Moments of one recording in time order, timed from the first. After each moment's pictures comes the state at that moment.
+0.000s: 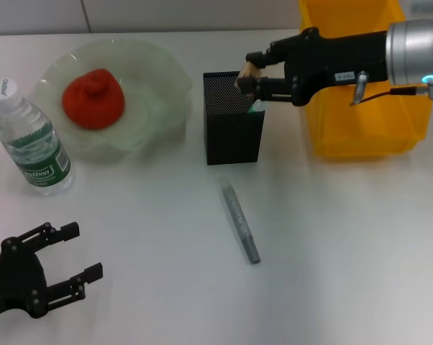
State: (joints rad) left arm -0.20 -1.98 0.53 0.35 1.99 1.68 -0.79; right arm 0.75 2.07 -0.91 -0.79 -1.99 -1.38 1.49
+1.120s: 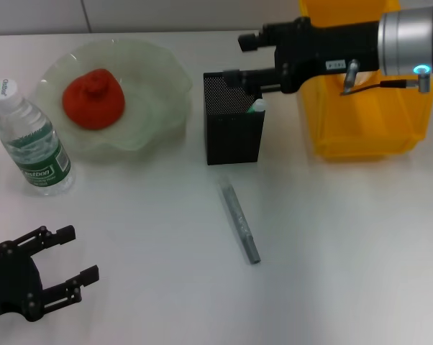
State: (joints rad) left arm -0.19 -1.98 0.52 0.35 1.99 1.69 -0.80; right arm 0.76 2.08 -0.93 -0.80 -1.94 -1.37 1.53
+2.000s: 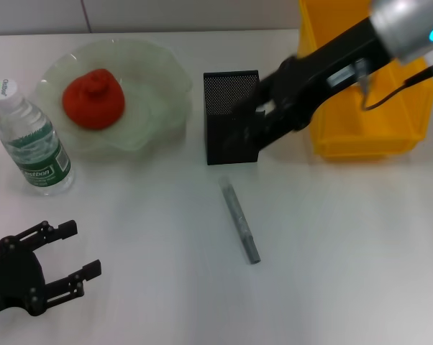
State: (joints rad) left arm -0.20 -1.99 0.51 0.35 1.99 1.68 -0.80; right arm 0.92 2.01 -1.08 -1.00 -2.13 -1.75 2.11
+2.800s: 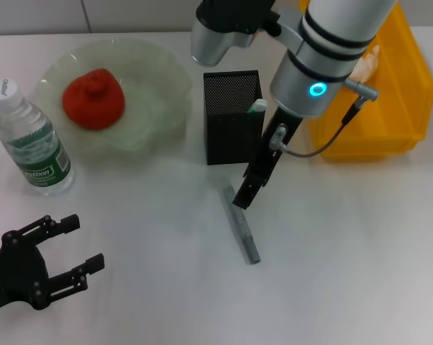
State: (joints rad) left arm -0.21 -2.00 0.50 0.35 1.99 1.68 -0.79; right arm 1.21 2.09 -1.46 -0.67 -2.46 -1.51 2.47
